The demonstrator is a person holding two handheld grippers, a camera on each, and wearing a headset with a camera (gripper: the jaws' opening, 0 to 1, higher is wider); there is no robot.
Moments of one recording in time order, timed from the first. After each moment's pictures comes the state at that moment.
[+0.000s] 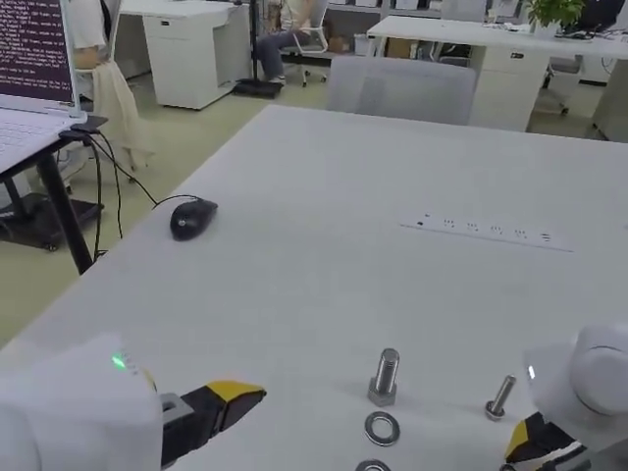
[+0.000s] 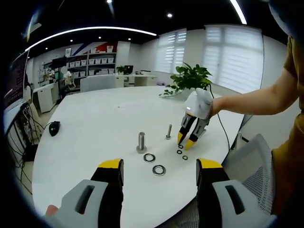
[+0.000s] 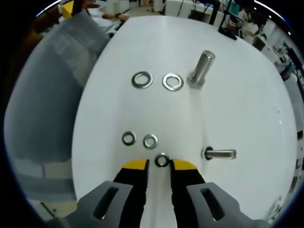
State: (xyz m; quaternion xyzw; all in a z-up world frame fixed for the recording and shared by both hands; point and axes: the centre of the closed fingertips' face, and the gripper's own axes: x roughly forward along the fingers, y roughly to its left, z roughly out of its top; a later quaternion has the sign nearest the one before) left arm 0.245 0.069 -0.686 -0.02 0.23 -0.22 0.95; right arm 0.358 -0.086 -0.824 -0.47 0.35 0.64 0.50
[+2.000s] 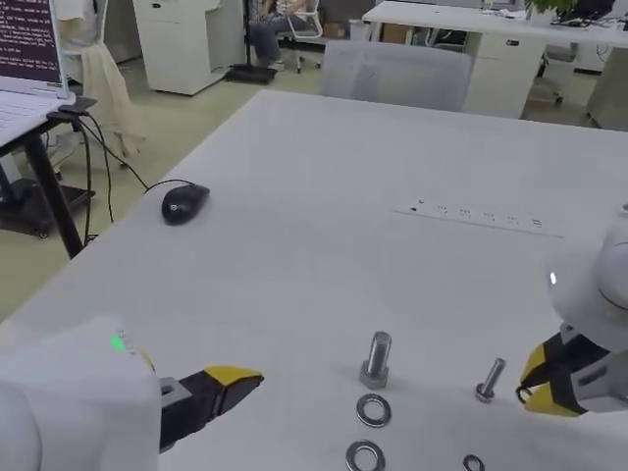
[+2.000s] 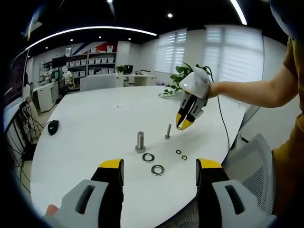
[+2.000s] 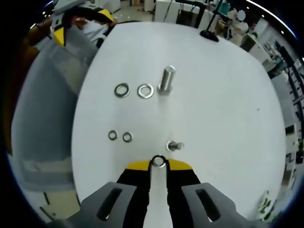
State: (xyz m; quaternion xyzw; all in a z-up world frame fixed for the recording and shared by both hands) left arm 0.247 0.066 -0.689 -0.02 0.23 -0.22 0.95; right arm 0.401 -0.087 -0.768 -0.48 0.34 0.61 0.53
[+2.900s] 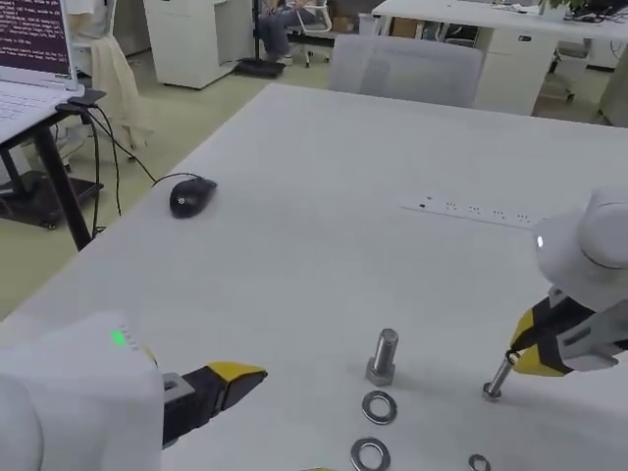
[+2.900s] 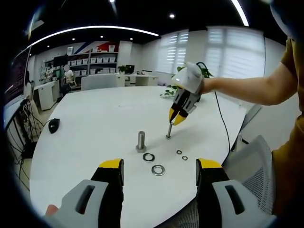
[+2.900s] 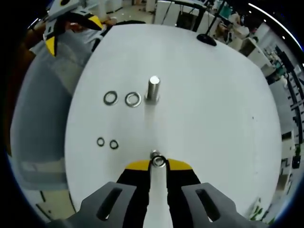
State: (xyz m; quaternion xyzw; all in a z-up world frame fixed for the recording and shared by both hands) left arm 0.247 0.067 -0.690 -0.03 0.23 -0.22 0.95; right arm 0.418 -0.064 -0.759 -0.49 0.33 0.61 0.53
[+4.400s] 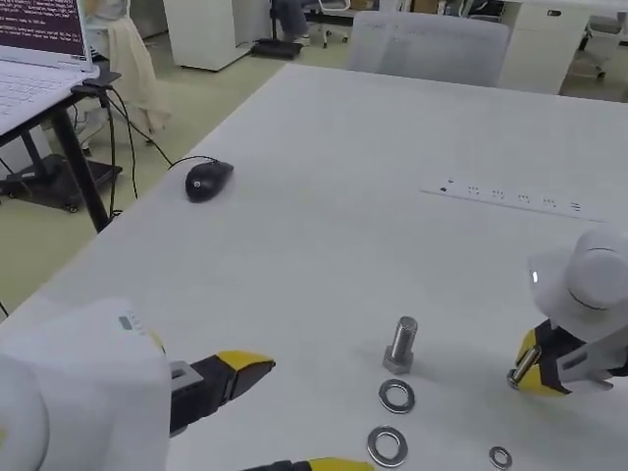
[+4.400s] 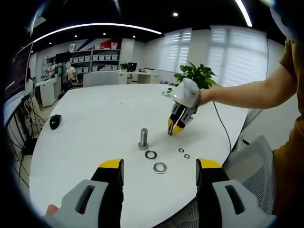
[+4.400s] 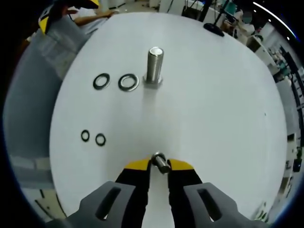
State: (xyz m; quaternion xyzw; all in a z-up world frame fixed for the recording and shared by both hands) left arm 0.249 0.071 -0.695 -0.04 0.24 -0.21 0.95; right arm 0.431 -0.070 -0.814 -0.51 0.33 0.61 0.51
